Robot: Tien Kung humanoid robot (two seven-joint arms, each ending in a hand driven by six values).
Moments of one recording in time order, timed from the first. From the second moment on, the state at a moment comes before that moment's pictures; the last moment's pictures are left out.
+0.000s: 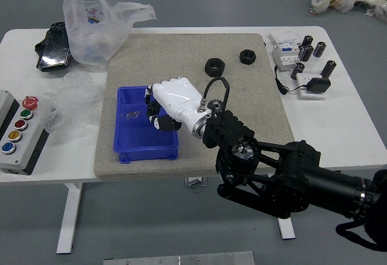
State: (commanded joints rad) left arm -0.14 0.15 -1.21 -0.32 1.36 -0.03 0.37; right arm 0.83 -0.05 0.32 1.31 -2.04 -0.15 -0.50
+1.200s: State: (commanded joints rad) left arm -0.15 0.14 -1.20 -0.32 1.34 -0.03 0.39; right arm 0.82 -0.14 0.44 0.98 -1.84 -0.18 -0.45
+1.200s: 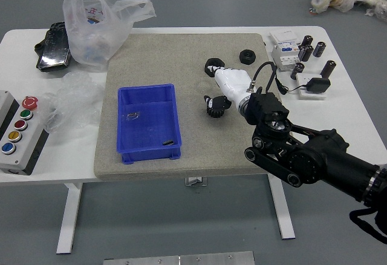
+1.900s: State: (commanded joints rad) left arm -0.15 0.14 -1.21 -0.32 1.35 -0.03 0.39; right arm 0.83 -0.12 0.31 0.90 -1.75 -0.21 -0.45
